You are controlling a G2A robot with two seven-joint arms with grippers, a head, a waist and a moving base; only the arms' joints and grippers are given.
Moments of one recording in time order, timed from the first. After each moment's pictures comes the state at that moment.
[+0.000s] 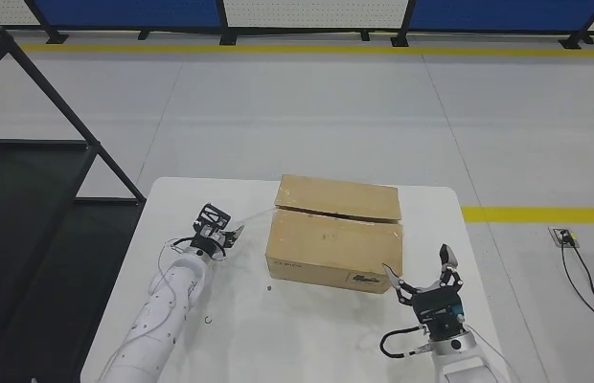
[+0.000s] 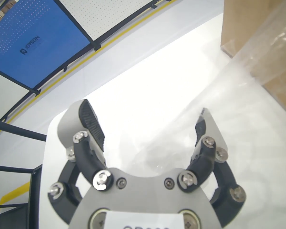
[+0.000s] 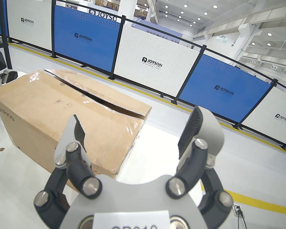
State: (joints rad) left arm 0.64 -1.32 -1.20 -0.68 1.68 -0.10 0.25; right arm -1.49 -1.32 1.45 -1.89 -1.68 0.00 -0.26
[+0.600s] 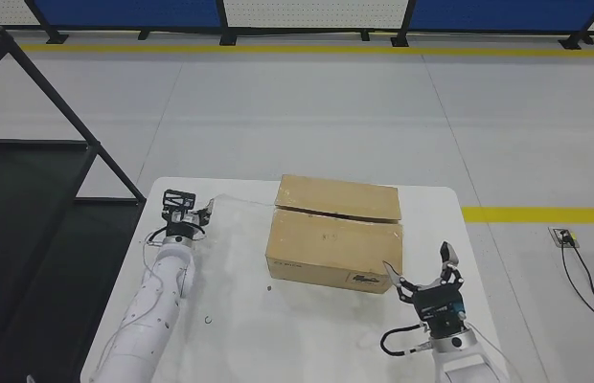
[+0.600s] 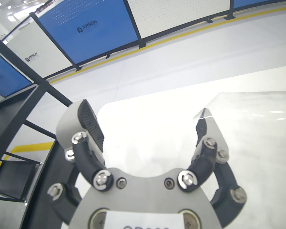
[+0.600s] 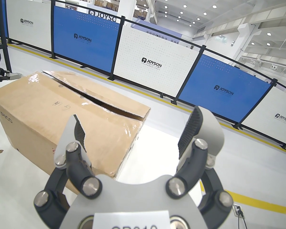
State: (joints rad) left arm 0.59 -1.33 -1.28 -0.62 1.52 0.13 0.32; right arm -1.48 -1.32 1.45 -1.89 -1.67 -0.01 -0.26
